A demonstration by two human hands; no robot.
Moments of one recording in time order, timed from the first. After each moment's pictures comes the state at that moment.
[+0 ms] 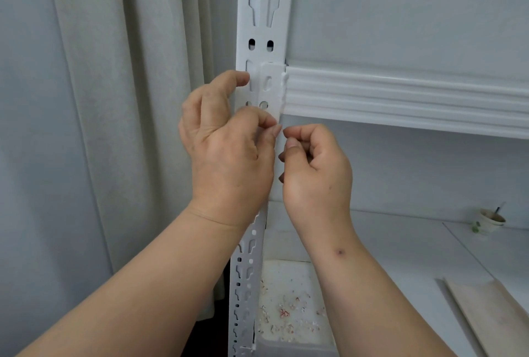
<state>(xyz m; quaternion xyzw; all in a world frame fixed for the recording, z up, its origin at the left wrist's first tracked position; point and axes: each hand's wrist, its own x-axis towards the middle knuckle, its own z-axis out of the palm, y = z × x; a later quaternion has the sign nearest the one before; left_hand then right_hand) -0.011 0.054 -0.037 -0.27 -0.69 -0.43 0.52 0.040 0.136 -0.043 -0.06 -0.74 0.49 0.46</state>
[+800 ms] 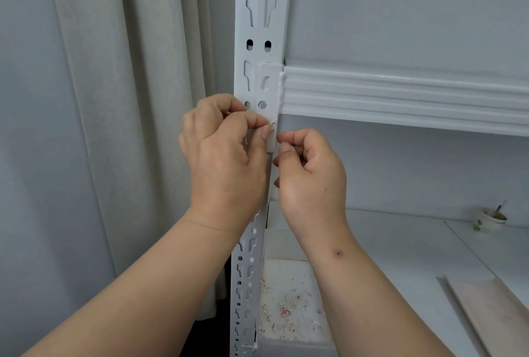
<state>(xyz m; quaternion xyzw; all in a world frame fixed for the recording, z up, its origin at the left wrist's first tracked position) -0.009 0.052 -0.045 -0.26 -0.69 -0.48 0.48 0.042 0.134 -0.046 -0.05 -0.74 0.50 0.44</state>
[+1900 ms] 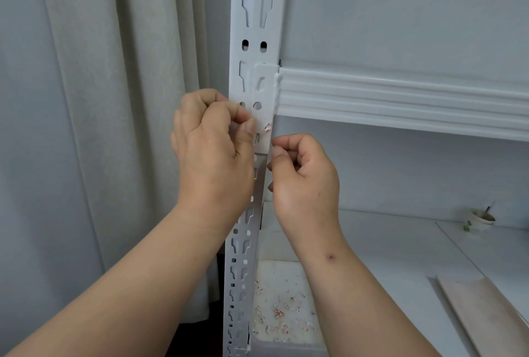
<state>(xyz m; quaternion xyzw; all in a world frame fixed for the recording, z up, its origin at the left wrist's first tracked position) -0.009 0.046 -0.039 -0.25 -0.71 -0.50 0.43 0.041 0.133 -0.049 -0.06 -0.74 0.51 0.44</state>
